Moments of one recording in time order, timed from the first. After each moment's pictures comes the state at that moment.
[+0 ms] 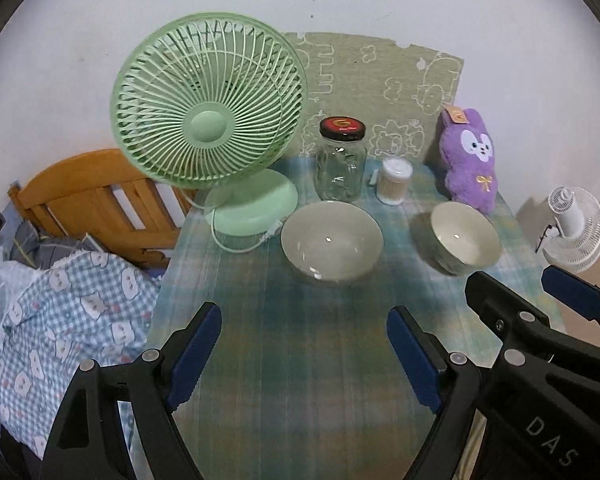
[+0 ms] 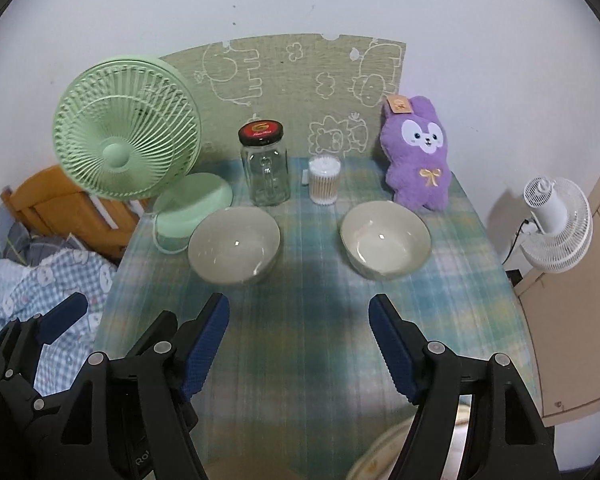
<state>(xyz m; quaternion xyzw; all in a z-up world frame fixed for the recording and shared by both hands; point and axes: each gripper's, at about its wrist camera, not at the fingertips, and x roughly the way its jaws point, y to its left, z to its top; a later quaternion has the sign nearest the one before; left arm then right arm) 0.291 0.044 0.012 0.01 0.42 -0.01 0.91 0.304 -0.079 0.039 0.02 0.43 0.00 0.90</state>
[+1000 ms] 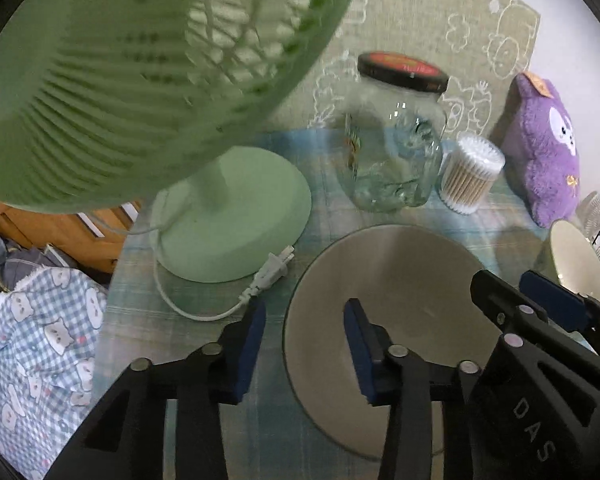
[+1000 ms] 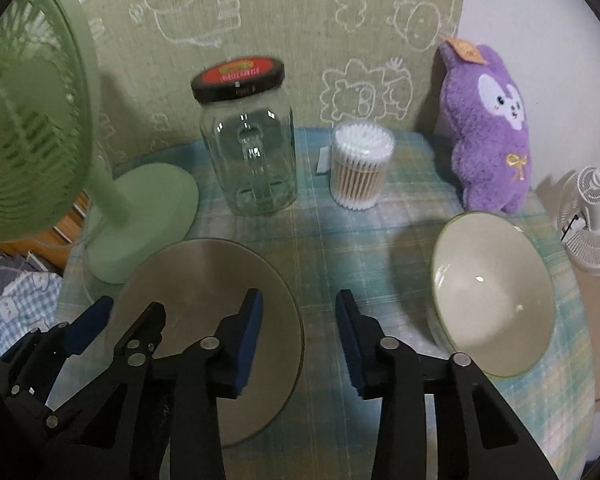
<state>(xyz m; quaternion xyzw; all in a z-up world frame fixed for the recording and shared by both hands) 0.447 0.062 -0.091 0.02 0.46 -0.01 0.89 0.473 -0.050 -0.081 0.03 0.47 -0.02 0.88</state>
